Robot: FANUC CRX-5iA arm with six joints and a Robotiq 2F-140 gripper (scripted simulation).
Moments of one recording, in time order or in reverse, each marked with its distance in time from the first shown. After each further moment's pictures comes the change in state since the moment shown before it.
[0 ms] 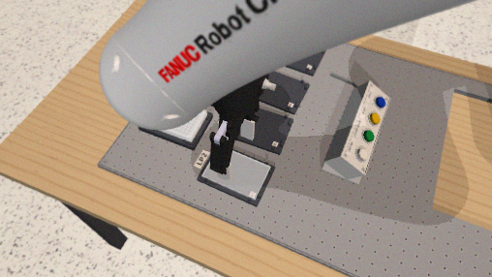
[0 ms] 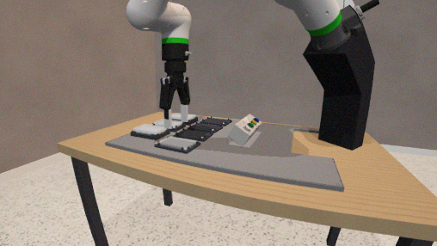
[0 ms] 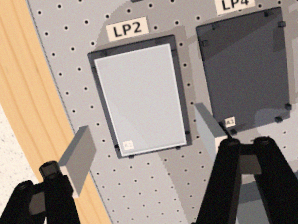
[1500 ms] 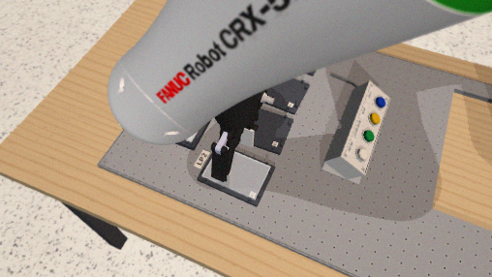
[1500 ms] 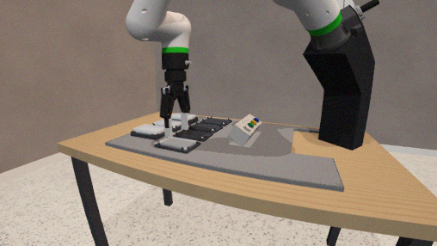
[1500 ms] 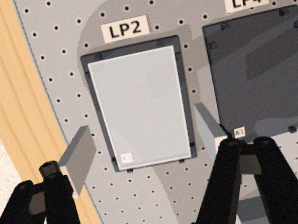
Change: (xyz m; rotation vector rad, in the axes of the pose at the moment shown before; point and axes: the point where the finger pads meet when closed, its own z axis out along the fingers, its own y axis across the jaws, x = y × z) arm 0.000 0.000 0.031 0.000 0.000 0.000
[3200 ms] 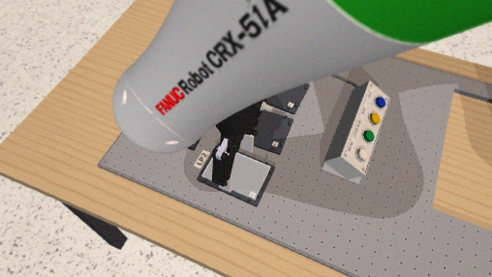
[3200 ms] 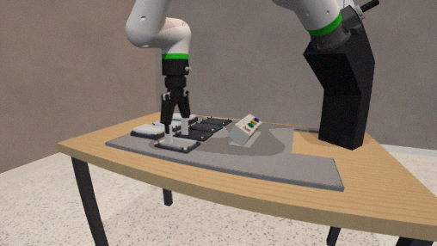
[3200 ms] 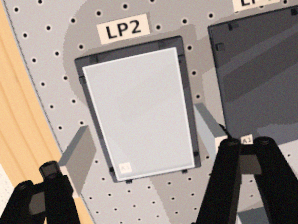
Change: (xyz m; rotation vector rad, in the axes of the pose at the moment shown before) arm 0.000 0.000 0.021 0.000 0.000 0.000
